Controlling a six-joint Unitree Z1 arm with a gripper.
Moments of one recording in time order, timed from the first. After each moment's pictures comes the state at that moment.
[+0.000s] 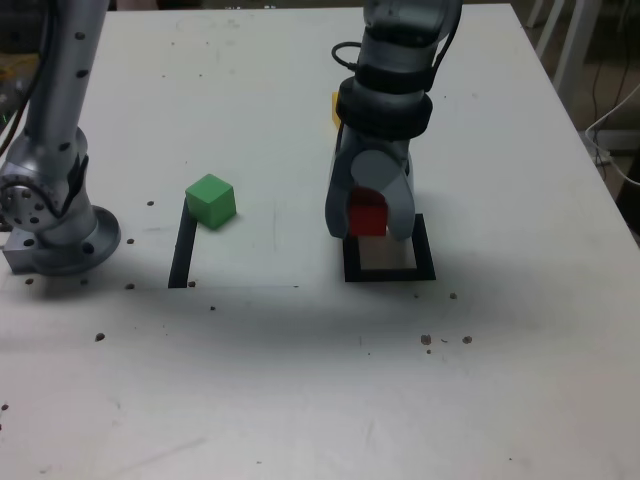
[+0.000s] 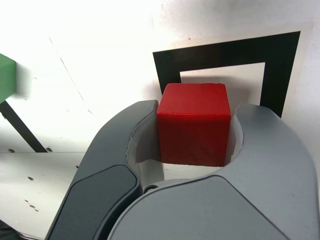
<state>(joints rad) 0.00 2.05 -1.49 1.19 -0.06 0.10</state>
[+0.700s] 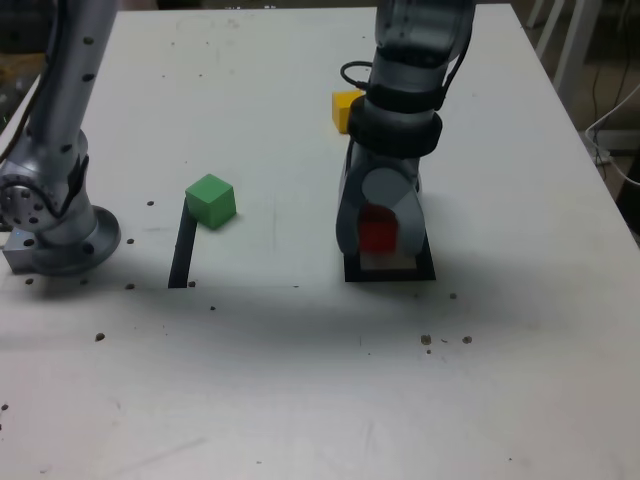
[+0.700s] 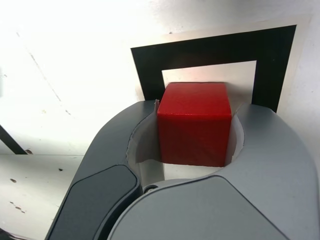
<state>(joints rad) -0.01 2.09 -1.49 1.14 -0.08 0.09</state>
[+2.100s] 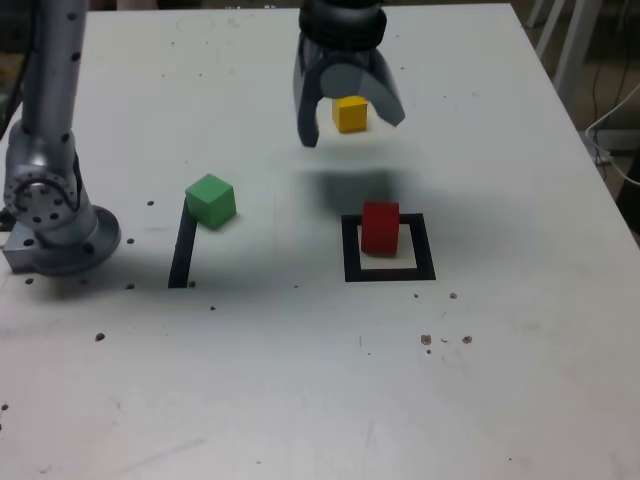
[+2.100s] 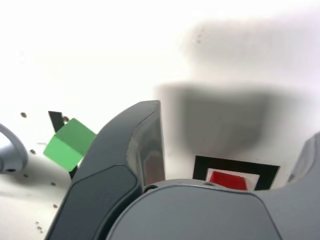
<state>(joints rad) 0.30 1.98 -1.53 1.28 0.11 0.21</state>
